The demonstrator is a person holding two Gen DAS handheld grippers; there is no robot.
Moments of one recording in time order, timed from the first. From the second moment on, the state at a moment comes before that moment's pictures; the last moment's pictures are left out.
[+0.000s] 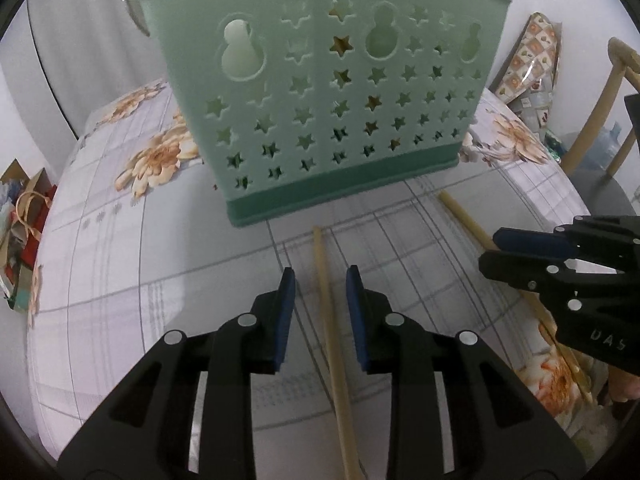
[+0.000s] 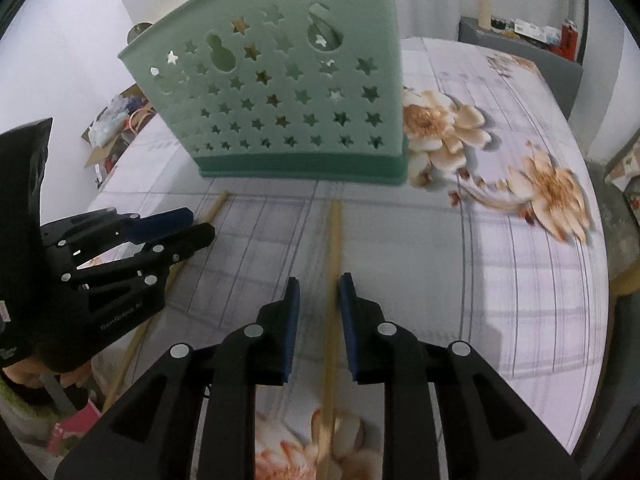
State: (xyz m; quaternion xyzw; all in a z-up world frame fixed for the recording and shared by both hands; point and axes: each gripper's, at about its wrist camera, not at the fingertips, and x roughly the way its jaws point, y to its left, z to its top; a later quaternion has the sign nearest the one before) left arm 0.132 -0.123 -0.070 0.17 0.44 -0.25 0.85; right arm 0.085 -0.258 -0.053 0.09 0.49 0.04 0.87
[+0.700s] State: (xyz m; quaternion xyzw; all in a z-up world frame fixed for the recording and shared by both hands) left arm 0.119 -0.151 -0.066 0.19 0.41 -0.22 0.87; right arm 0.095 -0.277 -0.029 0.13 0.44 0.02 0.89
